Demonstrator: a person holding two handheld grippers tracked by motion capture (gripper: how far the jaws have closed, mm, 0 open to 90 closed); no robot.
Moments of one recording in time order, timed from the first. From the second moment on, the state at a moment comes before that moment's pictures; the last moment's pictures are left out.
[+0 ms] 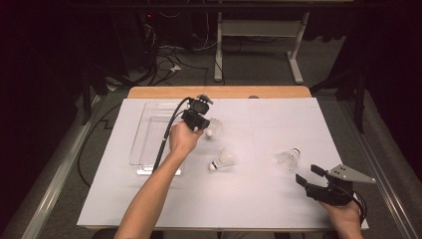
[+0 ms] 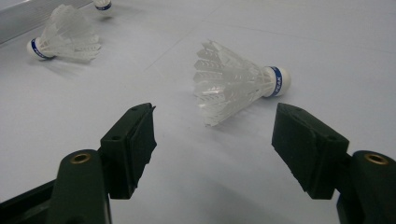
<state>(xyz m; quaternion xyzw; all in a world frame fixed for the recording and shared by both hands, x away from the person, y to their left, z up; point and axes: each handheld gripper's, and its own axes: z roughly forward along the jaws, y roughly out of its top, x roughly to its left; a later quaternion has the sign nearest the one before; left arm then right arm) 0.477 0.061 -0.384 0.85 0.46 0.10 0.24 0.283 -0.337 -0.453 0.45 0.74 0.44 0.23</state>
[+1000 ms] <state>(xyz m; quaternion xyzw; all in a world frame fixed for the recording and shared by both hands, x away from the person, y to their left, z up) 0.490 0.021 -0.406 0.83 0.47 0.10 0.28 0.283 -0.337 -0.453 0.45 0.74 0.44 0.23</state>
